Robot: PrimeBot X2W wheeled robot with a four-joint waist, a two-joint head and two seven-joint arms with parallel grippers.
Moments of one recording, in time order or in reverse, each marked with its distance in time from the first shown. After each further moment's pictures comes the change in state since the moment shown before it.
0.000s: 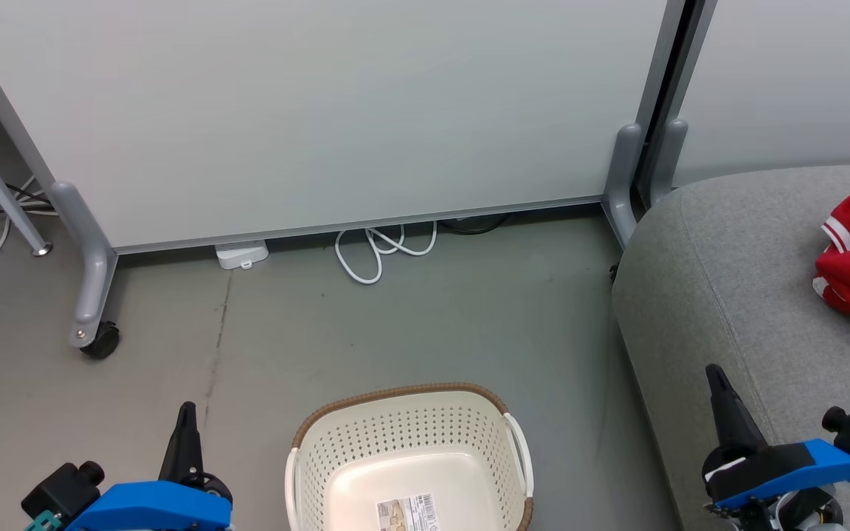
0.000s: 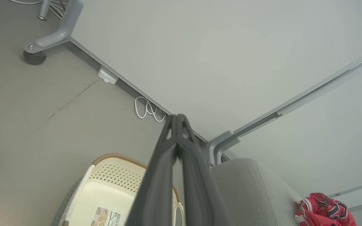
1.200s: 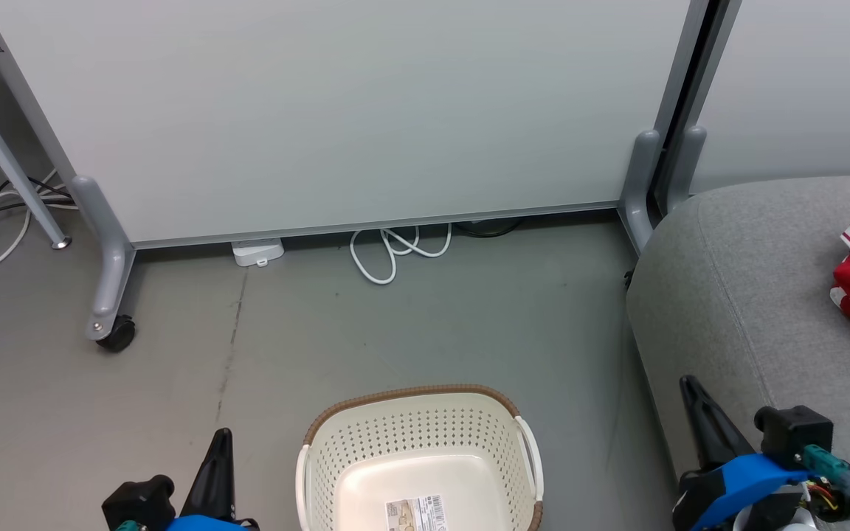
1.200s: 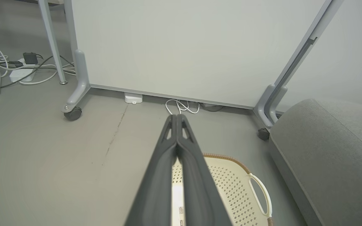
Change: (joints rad) left arm 0.032 0.014 -0.078 0.088 0.538 0.000 -0.149; right arm 0.002 -0.011 0.040 0.037 -0.625 0.000 -0.097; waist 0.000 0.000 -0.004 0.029
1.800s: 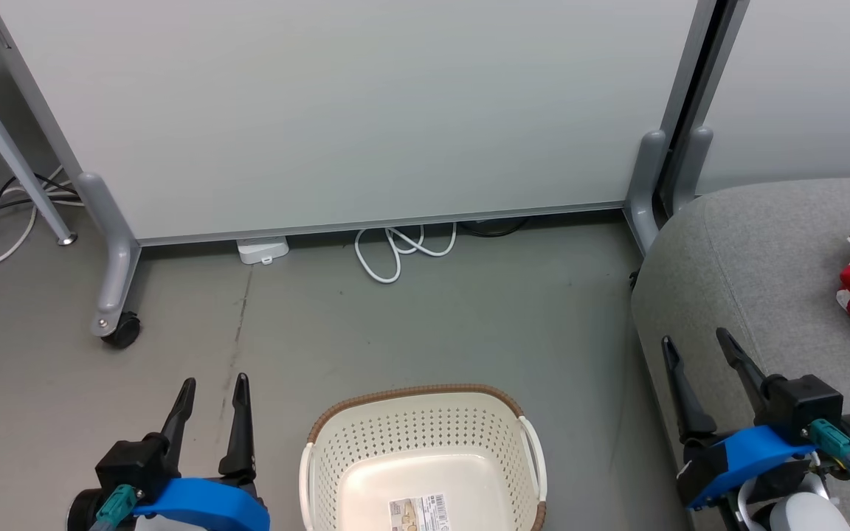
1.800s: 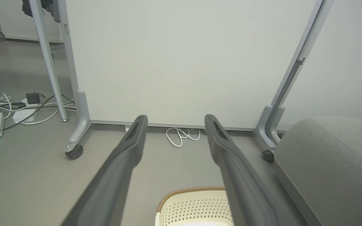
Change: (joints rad) left arm -0.063 0.013 0.002 -0.063 0.059 0.000 -0.025; right arm -0.043 -0.014 -0.002 -0.069 -0.052 0.000 -0.024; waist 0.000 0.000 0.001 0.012
